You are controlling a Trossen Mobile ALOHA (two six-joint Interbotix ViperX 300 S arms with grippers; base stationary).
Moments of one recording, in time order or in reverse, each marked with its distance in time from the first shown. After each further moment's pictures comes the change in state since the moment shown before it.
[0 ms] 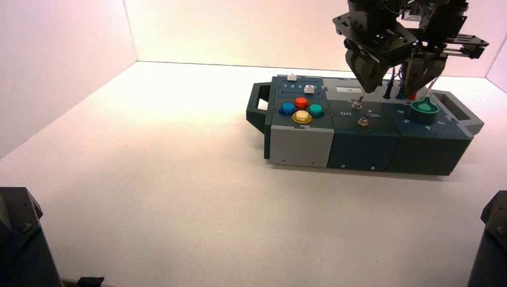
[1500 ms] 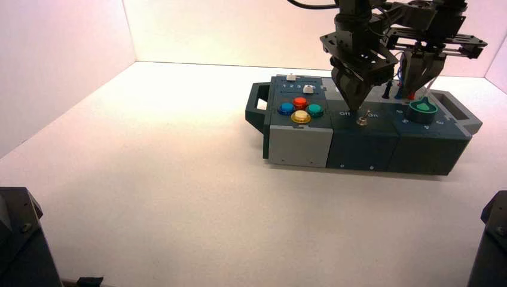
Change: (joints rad) left arm 0.012 0.003 0.075 -0.006 0.000 0.000; right arm 0.002 -0.002 0.003 0.005 -0.005 -0.005
